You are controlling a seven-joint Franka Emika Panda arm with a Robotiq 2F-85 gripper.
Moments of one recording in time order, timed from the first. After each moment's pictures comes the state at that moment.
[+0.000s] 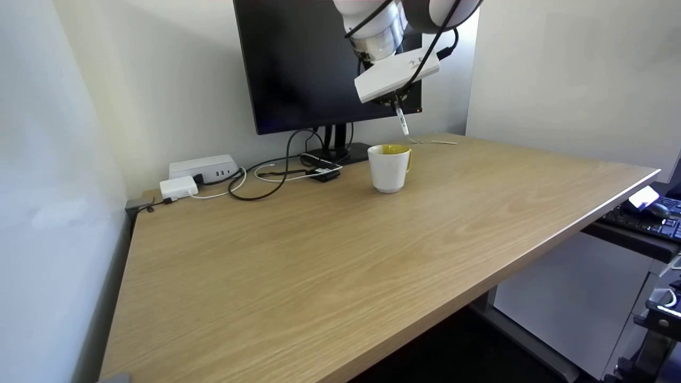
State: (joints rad) arm 0.31 0.47 0.05 -1.83 -1.07 2.18 1.57
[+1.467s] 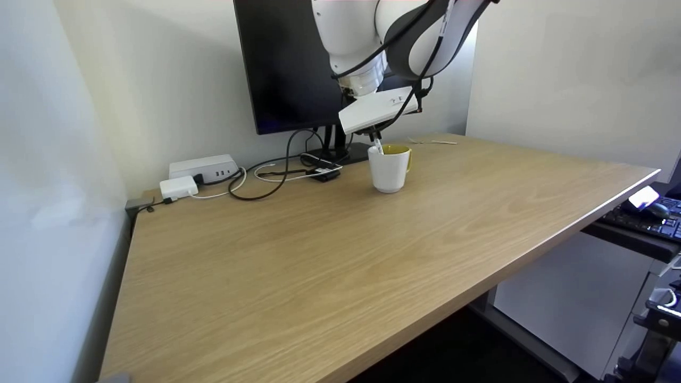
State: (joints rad) arm 0.30 0.65 0.05 -1.70 -1.08 2.32 1.54
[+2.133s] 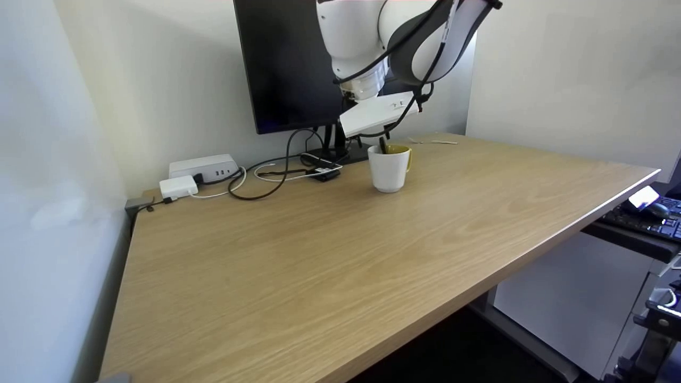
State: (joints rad) arm 0.29 0.66 0.05 -1.71 -1.07 2.37 1.54
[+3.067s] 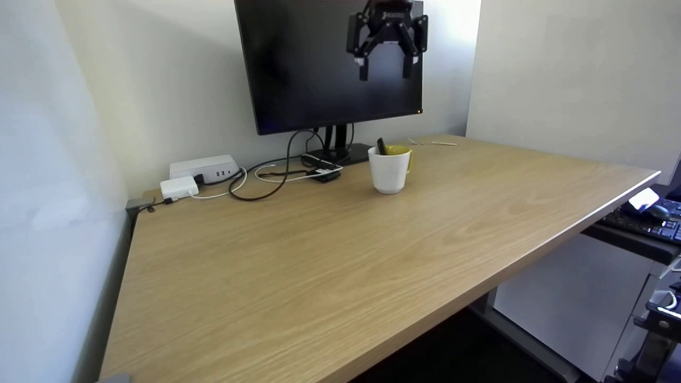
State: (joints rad) arm -0.12 0.26 0.45 -1.90 -0.21 2.26 0.56
